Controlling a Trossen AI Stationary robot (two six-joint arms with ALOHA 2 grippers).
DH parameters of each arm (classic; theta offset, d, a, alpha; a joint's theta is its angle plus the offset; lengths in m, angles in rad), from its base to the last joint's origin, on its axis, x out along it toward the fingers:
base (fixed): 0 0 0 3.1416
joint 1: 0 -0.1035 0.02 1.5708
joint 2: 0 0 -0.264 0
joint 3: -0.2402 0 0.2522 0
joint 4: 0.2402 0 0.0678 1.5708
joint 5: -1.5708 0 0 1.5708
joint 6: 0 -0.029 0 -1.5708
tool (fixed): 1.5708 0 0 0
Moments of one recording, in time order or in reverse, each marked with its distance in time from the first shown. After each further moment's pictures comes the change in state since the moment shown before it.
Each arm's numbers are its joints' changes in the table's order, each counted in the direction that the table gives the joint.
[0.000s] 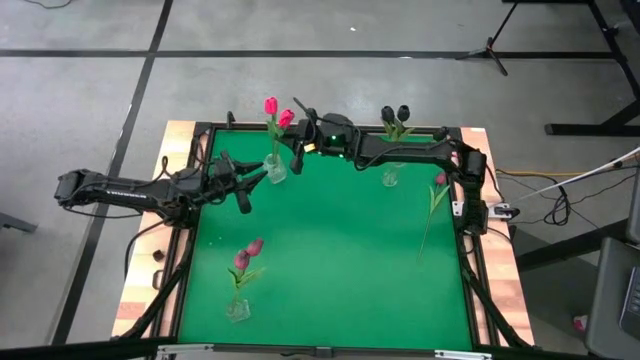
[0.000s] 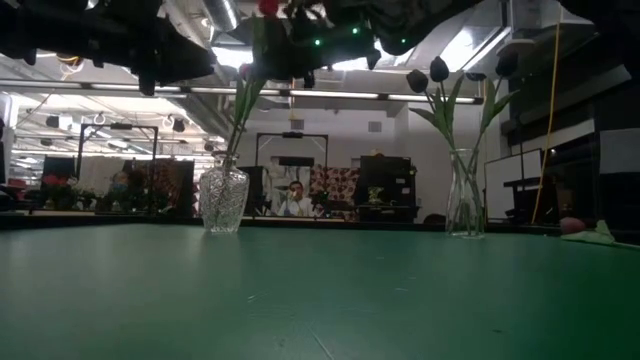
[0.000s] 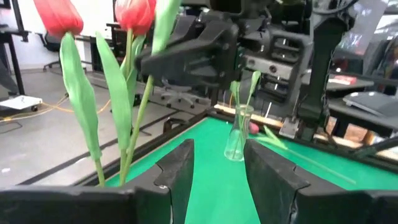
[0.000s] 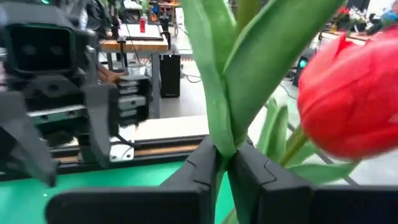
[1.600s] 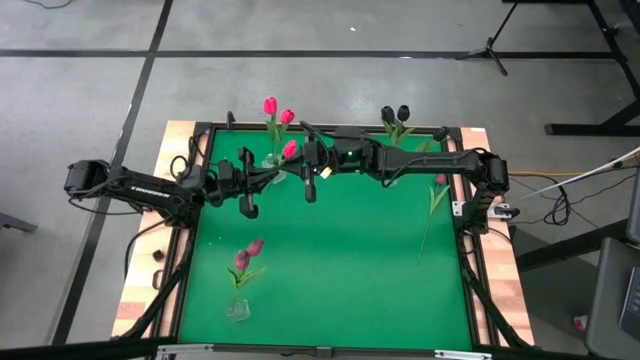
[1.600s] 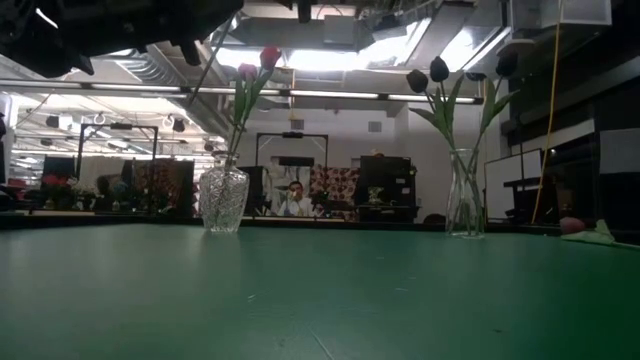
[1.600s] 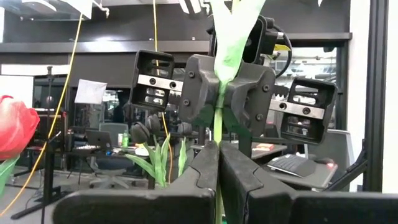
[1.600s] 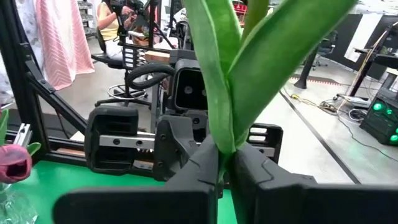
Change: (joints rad) left arm -0.044 0.389 -0.001 -0.771 -0.343 -0.122; right arm -0.151 -0.166 0.000 0.120 0.130 0.089
